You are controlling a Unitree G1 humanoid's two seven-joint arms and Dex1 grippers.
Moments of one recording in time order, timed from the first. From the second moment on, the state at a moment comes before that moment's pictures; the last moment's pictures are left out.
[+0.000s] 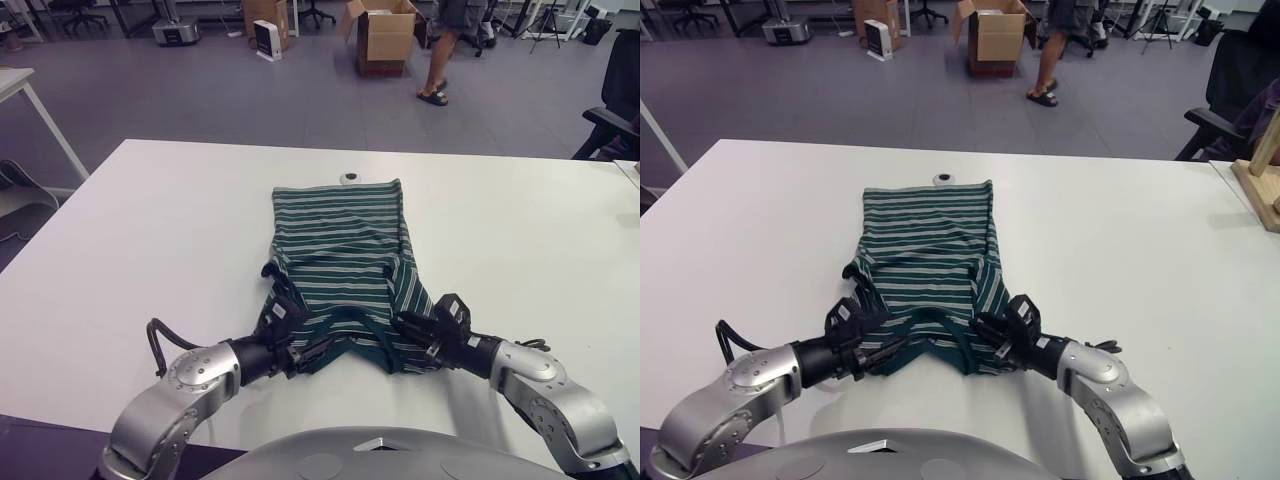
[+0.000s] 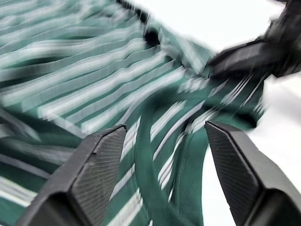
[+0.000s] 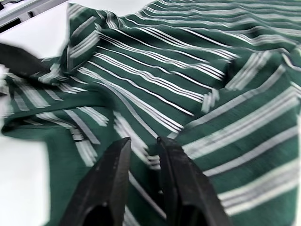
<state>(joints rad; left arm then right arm) 0.29 0.50 -0.15 -0.78 -0.53 0.80 -0.48 0.32 -0.54 0.08 -0.50 0.48 0.56 0.67</state>
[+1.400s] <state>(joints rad) 0.35 0.93 0.06 -0.50 -0.22 0.15 -0.98 0.24 -1.02 0.03 -0.14 0.17 -0.21 1.24</state>
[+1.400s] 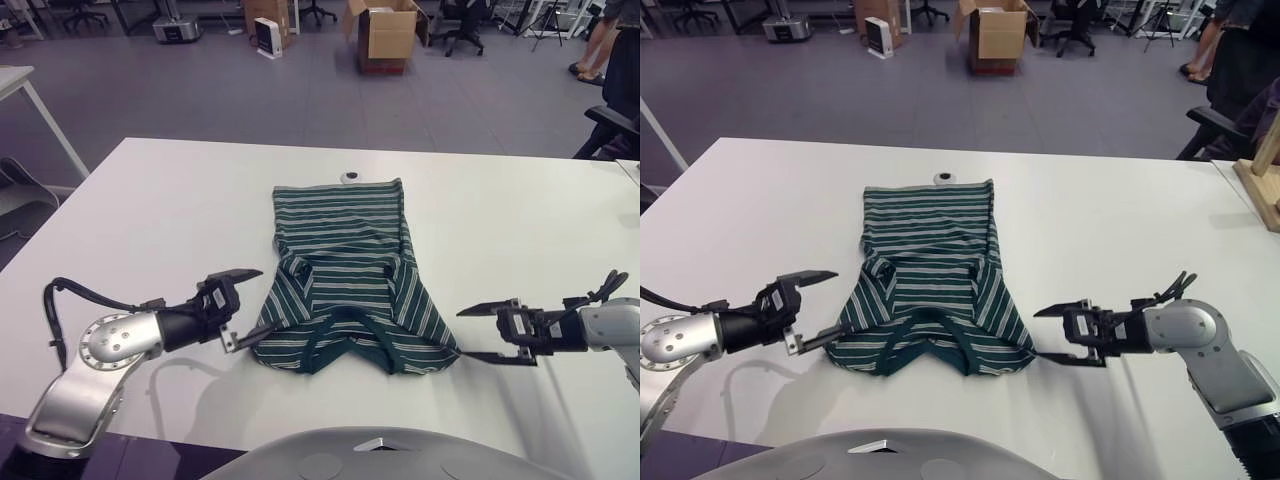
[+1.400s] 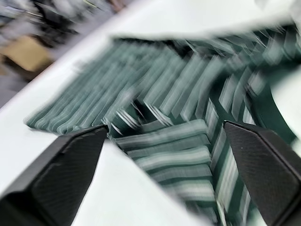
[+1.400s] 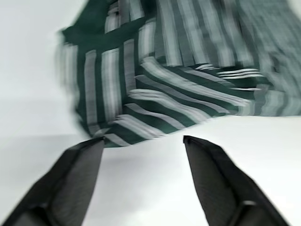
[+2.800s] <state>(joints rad) 0.35 1.24 0.08 -0.71 -0.60 0.30 -1.30 0.25 -1.33 -0.10 -0.40 0.69 0.22 1.59</state>
